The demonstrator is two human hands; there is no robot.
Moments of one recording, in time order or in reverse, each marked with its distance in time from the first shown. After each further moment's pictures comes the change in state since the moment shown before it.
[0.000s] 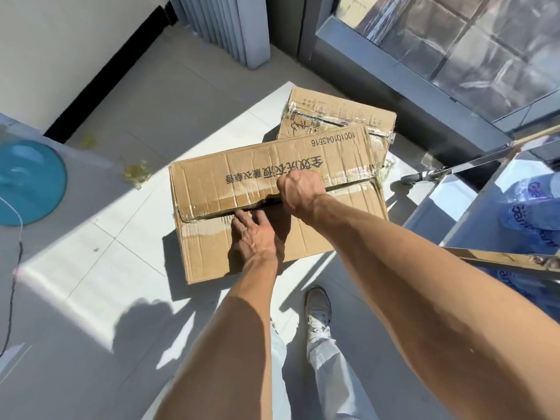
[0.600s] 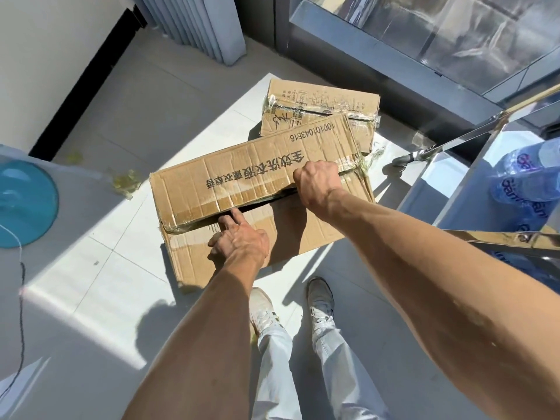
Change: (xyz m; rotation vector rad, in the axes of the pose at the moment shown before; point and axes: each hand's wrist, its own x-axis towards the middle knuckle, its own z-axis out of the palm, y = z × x) left_hand 0.000 0.012 0.000 0.376 -0.049 -0.118; right_hand -0.021 0.058 0.021 -0.099 -0.001 0.159
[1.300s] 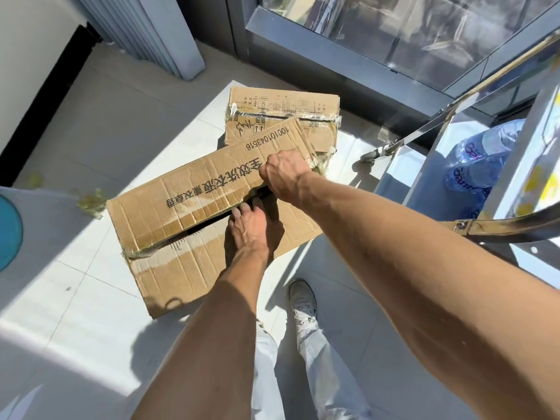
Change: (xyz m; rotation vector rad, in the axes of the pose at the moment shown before) left_hand -0.021 0.085 0.006 -0.217 0.220 0.342; right_hand -0.007 0.051 -0.020 -0.011 0.001 -0.185
